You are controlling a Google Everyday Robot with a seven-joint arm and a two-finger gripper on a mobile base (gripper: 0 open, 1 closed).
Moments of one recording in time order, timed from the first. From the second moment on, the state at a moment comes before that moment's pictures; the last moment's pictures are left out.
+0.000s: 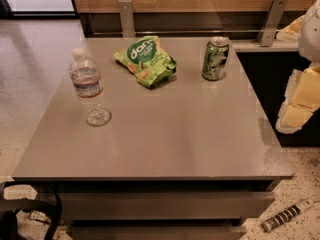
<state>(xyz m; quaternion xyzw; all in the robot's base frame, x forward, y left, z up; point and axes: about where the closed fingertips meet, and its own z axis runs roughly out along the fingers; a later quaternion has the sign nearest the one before) 0.438 -0.213 0.989 -0.60 0.78 -0.05 0.18</state>
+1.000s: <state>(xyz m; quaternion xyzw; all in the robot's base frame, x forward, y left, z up) 0.461 -0.240 0.976 -0.51 0.82 -0.04 0.27</state>
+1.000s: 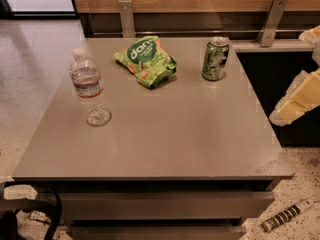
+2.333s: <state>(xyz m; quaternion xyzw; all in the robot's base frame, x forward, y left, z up) 0.553 -0.271 0.983 -0.30 0.74 0.04 0.61</state>
